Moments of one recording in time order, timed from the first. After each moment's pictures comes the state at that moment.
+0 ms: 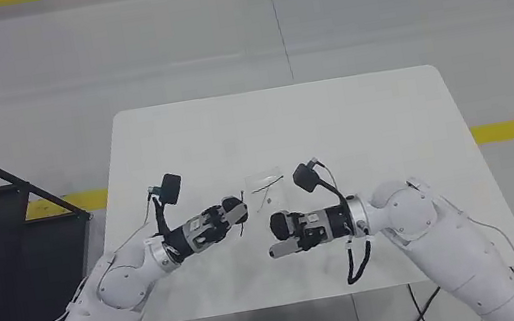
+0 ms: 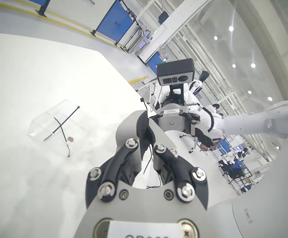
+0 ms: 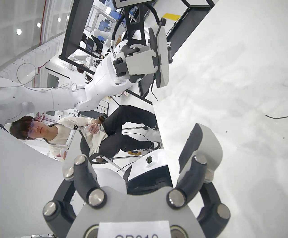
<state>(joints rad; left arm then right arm) 1.27 -0.98 -1.18 -1.60 0.08 -0.78 -0.45 -0.93 -1.11 0.91 -1.52 0.14 -0.54 1.04</state>
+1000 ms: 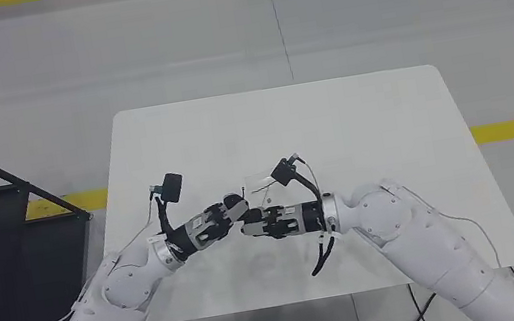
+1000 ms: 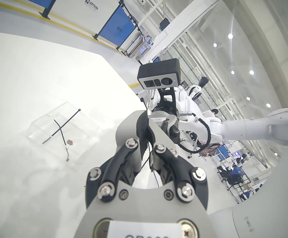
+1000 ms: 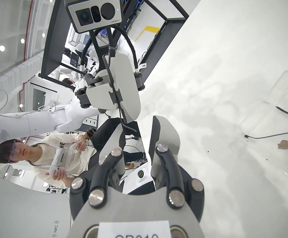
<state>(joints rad) 1.26 -1.00 -1.18 -1.58 0.08 -0.77 -0.44 -0.86 -1.17 0.80 -1.44 0.00 -0.45 0.83</state>
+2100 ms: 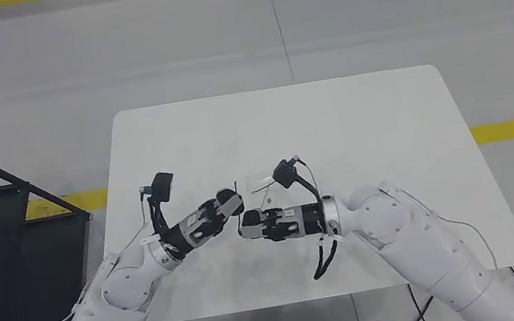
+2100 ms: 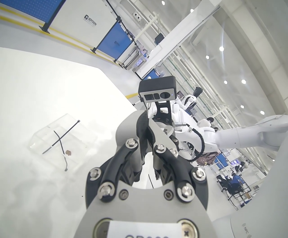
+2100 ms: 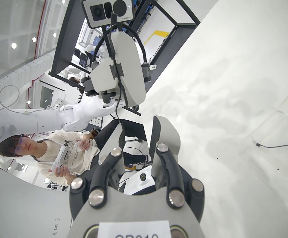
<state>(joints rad) 1.28 -1.02 -1.20 -1.58 0.07 -0.81 -0.37 -0.88 -1.19 0.82 -1.43 0.02 -0.54 0.81</state>
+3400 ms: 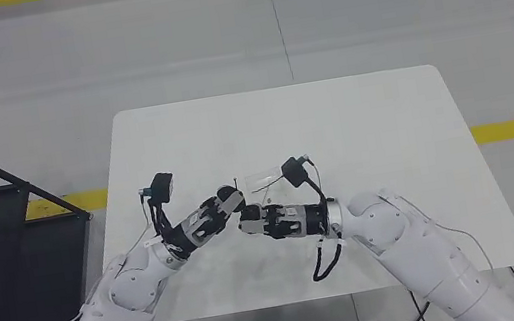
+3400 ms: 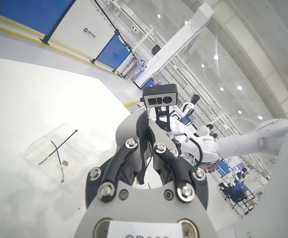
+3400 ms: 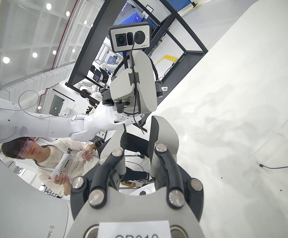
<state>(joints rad) 1.28 -1.05 -1.19 -1.56 0.11 -0.84 -0.30 -0.92 -1.21 0.84 -1.41 0.00 -0.65 0.70</state>
